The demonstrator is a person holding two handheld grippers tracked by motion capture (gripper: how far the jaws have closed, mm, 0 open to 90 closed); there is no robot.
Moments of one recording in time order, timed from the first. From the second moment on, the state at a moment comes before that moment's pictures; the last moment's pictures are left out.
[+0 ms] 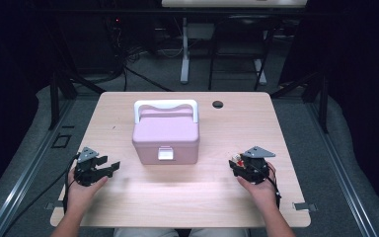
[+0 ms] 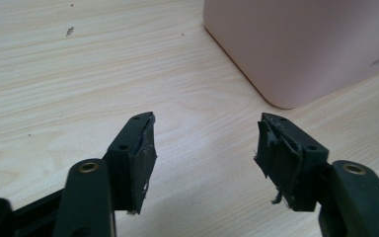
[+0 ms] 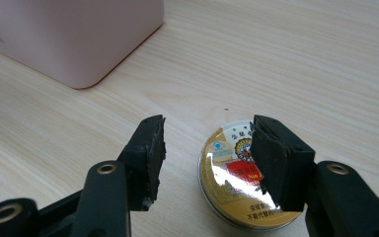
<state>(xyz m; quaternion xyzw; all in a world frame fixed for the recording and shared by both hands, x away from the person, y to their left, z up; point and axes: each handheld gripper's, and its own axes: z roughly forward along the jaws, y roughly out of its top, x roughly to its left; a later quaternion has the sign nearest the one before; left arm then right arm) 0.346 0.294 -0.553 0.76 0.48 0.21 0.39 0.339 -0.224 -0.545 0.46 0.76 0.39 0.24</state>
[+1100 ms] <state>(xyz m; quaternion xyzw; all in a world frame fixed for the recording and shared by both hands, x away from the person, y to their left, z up) 0.347 0.280 -0.549 0.74 0.49 0.19 0.42 0.328 -0.215 -0.540 0.46 0.76 0.39 0.25</state>
